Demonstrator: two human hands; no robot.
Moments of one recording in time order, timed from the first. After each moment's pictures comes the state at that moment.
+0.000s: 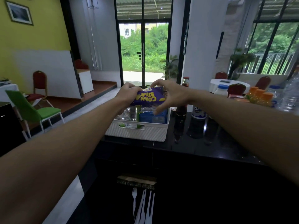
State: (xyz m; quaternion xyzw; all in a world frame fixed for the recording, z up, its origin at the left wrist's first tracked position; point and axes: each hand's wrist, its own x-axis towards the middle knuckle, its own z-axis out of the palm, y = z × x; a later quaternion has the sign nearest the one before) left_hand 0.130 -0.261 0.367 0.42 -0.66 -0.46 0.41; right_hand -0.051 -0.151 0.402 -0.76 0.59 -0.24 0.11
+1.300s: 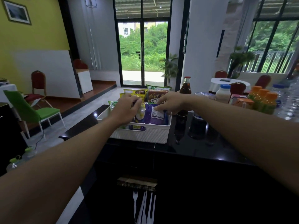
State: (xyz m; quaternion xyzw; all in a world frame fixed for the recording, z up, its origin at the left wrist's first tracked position) left_hand 0.149 -0.271 0.317 0.32 -0.87 -0.10 0.35; right_hand -0.061 -0.186 0.374 -0.67 0.71 -0.14 0.18
